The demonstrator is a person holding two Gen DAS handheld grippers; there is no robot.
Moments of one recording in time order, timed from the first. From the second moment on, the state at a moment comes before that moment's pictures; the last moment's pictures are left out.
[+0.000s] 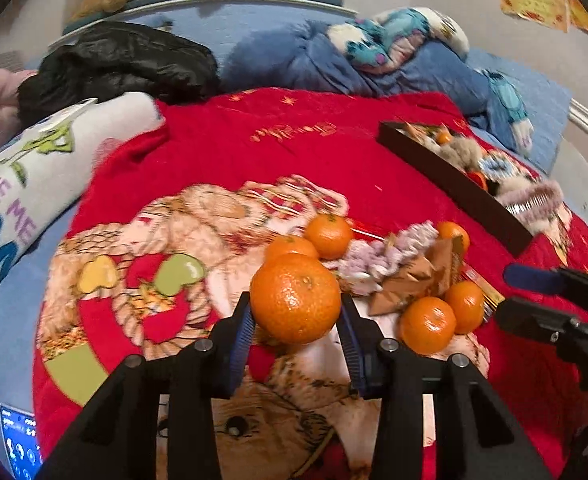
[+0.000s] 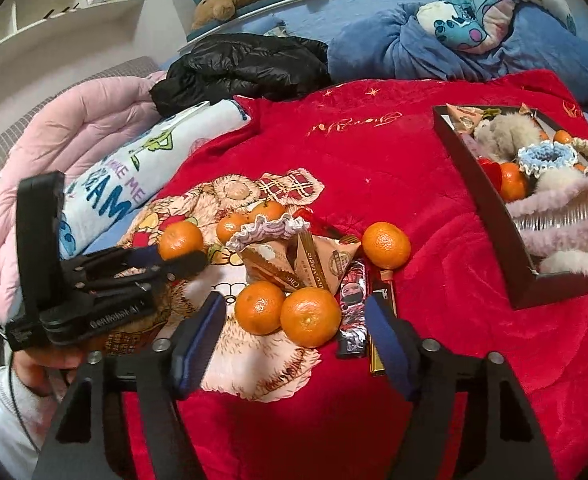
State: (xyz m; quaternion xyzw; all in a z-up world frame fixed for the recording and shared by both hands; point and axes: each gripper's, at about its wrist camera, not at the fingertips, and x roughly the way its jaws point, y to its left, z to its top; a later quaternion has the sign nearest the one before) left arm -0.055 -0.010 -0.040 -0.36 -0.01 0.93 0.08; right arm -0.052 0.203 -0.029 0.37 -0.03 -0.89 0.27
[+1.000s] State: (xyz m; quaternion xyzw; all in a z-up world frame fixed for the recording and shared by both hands) left arm -0.041 -0.019 -0.031 -0.35 -0.05 0.93 0.07; right arm -0.064 0.185 -0.050 0.40 0.01 -0.89 0.21
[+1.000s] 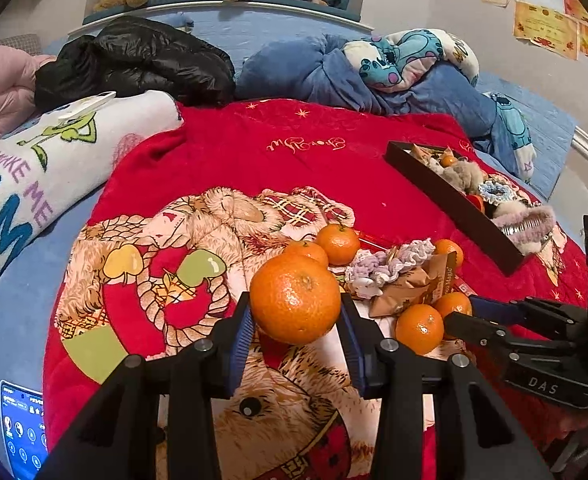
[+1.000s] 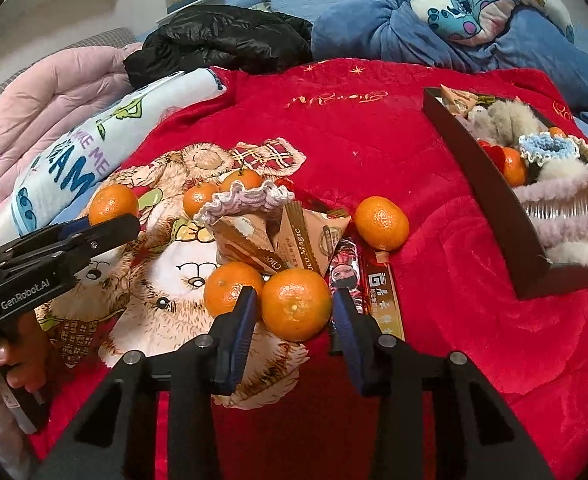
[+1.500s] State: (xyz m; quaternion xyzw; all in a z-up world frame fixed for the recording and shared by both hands) left arm -0.036 -0.007 -0.021 -0.34 -0.05 0.94 0.09; right arm -0.061 0.189 -0.041 0.39 0.00 -0.90 0.21
